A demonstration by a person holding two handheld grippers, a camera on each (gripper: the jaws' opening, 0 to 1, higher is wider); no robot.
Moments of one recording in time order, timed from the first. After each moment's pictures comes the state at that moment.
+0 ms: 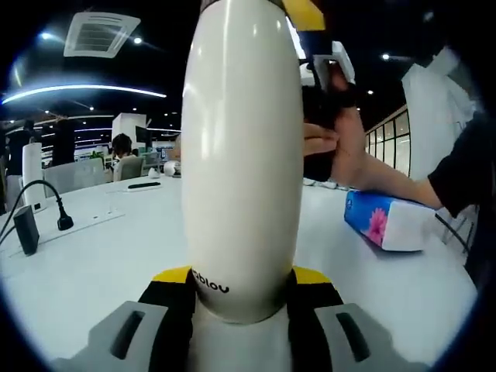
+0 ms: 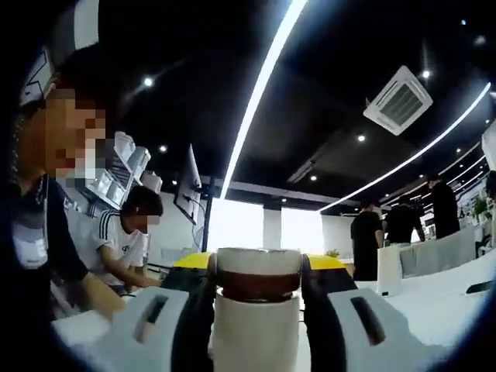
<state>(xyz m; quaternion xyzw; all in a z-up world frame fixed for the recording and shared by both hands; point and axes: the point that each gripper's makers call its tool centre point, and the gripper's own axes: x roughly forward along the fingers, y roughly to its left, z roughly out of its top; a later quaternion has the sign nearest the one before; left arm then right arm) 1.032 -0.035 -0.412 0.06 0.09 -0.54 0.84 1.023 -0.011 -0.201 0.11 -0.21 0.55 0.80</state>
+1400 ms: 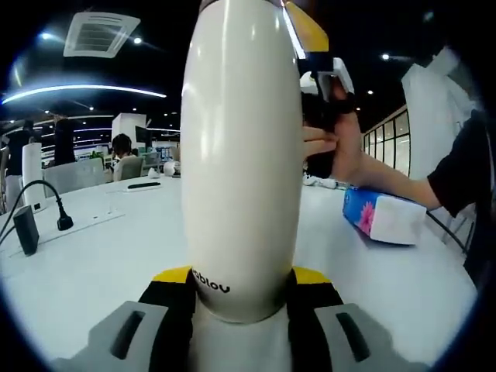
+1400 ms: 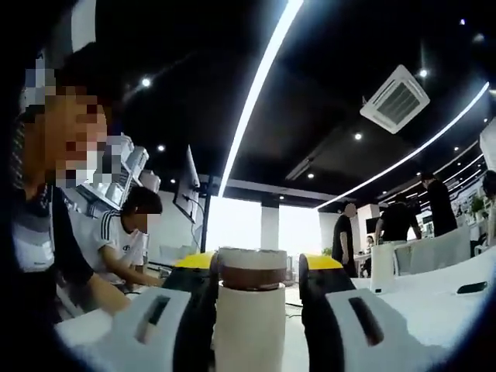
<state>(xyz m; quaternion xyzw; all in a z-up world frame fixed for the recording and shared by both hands) 1.032 -0.035 -0.411 0.06 0.09 -0.54 0.84 1.016 -0.035 -0.203 0.10 -0.20 0.55 0.81</state>
